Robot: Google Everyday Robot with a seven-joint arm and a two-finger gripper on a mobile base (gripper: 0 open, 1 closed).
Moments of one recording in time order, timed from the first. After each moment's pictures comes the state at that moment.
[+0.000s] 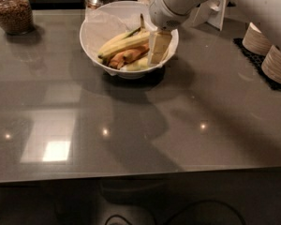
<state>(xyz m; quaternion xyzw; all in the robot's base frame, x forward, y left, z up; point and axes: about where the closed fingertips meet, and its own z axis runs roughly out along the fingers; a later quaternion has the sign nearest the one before) 0.670 -0.024 0.956 -0.74 0.58 -0.09 0.34</state>
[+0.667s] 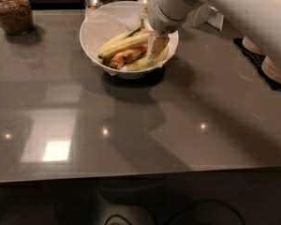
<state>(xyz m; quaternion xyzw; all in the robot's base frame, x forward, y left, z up) 0.693 -0.025 0.936 -0.75 0.57 -0.12 0.32</state>
